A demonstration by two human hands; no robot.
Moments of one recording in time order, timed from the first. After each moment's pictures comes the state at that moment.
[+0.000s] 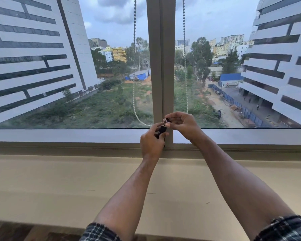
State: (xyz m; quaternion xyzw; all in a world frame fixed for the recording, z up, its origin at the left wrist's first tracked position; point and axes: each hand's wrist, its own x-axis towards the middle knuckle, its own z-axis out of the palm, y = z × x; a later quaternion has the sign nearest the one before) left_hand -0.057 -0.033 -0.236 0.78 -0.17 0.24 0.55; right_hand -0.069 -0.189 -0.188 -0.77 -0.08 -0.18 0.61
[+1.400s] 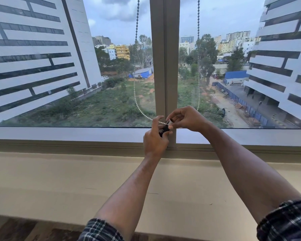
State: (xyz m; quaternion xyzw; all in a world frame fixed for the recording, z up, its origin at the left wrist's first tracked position) left_hand -0.047 -0.034 -0.237 0.79 -0.22 0.27 0.50; right_hand -0.047 -0.211 -0.163 -0.88 -0.13 -0.12 0.44
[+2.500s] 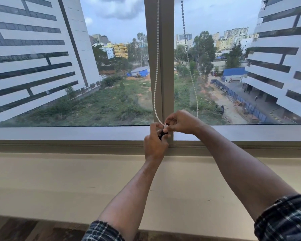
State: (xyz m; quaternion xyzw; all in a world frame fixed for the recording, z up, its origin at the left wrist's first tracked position) left_hand -0.053 -0.043 -0.261 0.80 -0.18 0.21 0.53; right_hand -0.047 -0.201 -0.175 -0.95 -0.12 -0.12 0.27
